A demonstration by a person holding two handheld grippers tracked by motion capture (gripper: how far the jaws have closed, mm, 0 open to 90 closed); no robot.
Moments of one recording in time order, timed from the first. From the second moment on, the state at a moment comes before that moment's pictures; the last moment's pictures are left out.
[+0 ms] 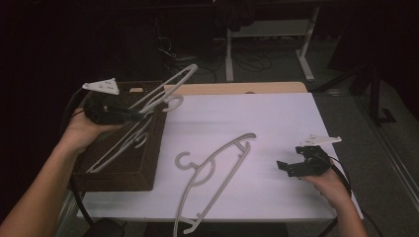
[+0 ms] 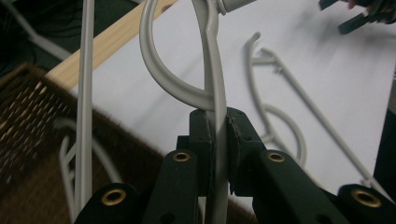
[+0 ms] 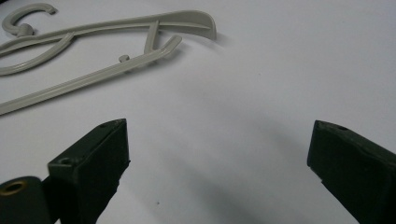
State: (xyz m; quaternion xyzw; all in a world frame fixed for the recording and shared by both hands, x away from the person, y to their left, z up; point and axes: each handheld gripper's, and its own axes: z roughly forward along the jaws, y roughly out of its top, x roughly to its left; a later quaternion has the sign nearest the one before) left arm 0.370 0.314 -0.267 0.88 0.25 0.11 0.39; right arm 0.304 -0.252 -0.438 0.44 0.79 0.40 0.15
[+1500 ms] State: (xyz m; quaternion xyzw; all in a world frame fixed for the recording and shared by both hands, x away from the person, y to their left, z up) left arm 0.366 0.403 -0.351 0.85 0.41 0.09 0.33; right arm 0.304 -0.254 -0.439 0.45 0.79 0.40 0.15
